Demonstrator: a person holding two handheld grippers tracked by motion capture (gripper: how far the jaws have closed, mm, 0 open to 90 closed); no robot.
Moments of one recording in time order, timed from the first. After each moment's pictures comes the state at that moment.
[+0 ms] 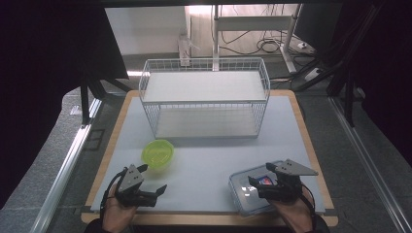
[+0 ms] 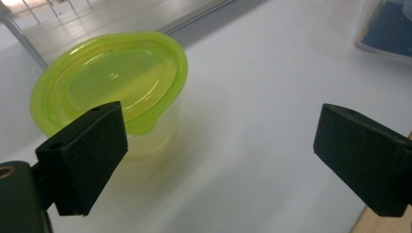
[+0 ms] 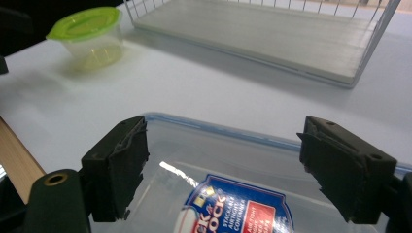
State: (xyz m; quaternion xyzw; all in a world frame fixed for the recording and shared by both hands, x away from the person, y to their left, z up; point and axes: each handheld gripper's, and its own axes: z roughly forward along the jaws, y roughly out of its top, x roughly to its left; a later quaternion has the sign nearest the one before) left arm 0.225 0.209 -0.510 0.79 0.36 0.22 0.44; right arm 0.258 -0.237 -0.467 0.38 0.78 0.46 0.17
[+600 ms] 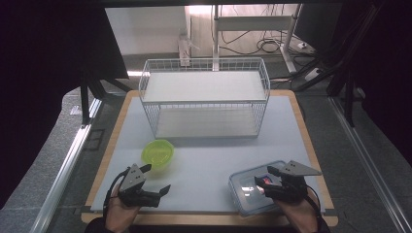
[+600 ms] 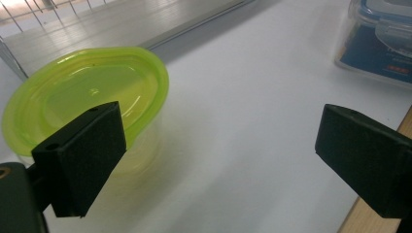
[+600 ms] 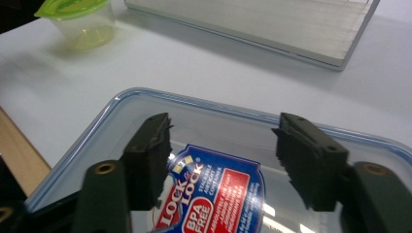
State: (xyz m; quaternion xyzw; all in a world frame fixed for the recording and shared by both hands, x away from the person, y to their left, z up) left arm 0.223 0.198 -0.506 0.79 0.35 0.20 0.47; right arm 0.257 -0.253 -0.468 0.38 0.80 0.44 0.17
